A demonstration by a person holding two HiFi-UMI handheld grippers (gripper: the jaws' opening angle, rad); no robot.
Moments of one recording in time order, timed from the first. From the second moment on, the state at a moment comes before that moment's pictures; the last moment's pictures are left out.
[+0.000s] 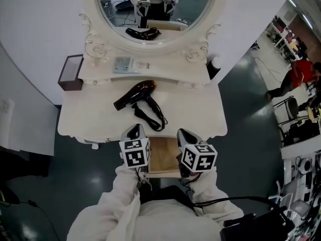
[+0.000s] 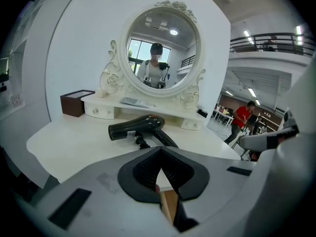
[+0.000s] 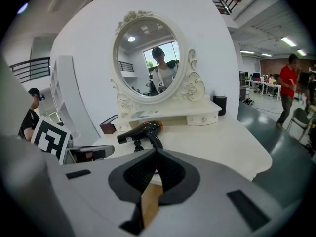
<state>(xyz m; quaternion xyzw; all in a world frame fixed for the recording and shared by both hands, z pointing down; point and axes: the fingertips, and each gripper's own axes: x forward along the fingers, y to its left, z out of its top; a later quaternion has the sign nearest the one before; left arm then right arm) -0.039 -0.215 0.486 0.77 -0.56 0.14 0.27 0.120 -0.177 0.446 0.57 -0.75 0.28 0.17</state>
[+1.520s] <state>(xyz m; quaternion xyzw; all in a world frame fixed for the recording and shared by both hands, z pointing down) -0.010 -0.230 0.482 0.67 -0.67 0.13 0.30 0.116 -0.258 0.463 0.38 -0.86 0.25 0.23</state>
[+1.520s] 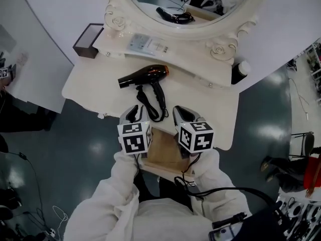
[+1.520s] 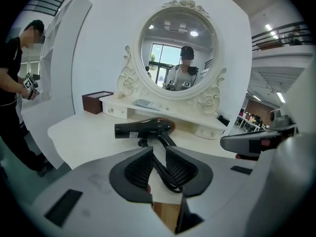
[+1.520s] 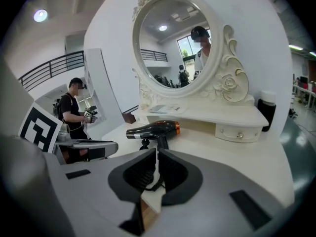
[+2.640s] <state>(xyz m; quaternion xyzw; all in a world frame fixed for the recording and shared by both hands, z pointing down) -0.013 -0.277 0.591 0.58 -0.67 0.17 0.44 0.044 -0.336 0.571 0.26 -0.87 0.28 0.30</state>
